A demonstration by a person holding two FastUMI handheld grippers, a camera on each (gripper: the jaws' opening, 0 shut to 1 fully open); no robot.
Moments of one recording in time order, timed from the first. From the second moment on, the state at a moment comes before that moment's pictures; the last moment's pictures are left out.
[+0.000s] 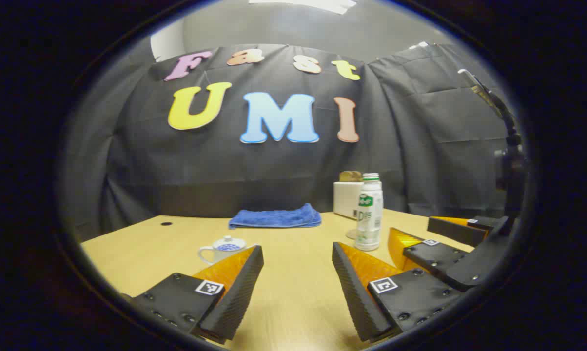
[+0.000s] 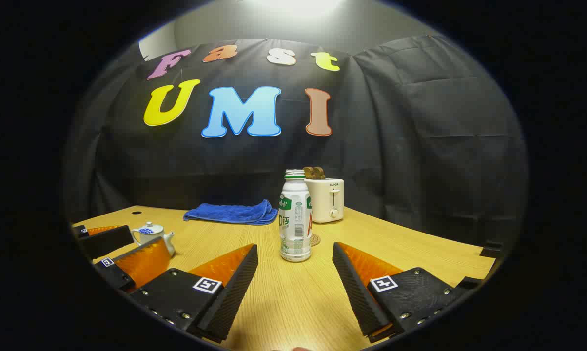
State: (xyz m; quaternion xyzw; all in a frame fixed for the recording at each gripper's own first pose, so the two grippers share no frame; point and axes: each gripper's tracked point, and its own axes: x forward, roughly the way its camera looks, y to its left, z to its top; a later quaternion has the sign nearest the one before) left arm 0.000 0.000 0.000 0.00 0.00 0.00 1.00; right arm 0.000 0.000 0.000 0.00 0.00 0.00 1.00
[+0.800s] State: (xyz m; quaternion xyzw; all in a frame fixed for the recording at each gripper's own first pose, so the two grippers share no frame) left arm 0.000 0.000 0.001 0.00 0.00 0.00 1.00; right arm -0.002 0.013 0.001 0.00 0.00 0.06 1.00
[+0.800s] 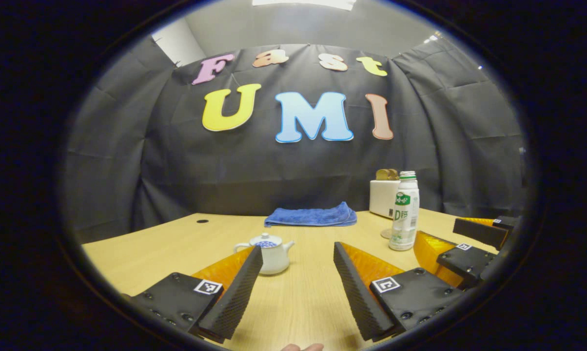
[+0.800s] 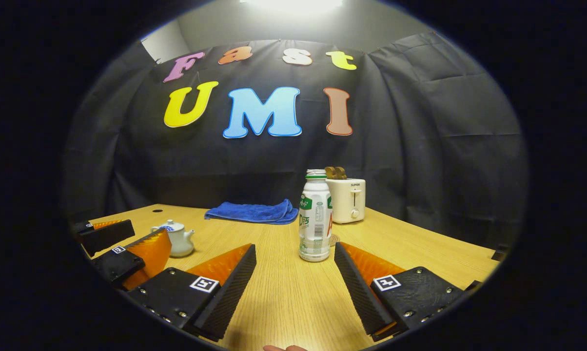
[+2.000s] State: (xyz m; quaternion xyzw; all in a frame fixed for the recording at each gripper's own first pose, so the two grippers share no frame) left arm 0.143 0.063 -0.018 -0.01 0.06 0.00 1.00; right arm 0.015 0.001 0.015 0.01 -0.01 0.09 1.00
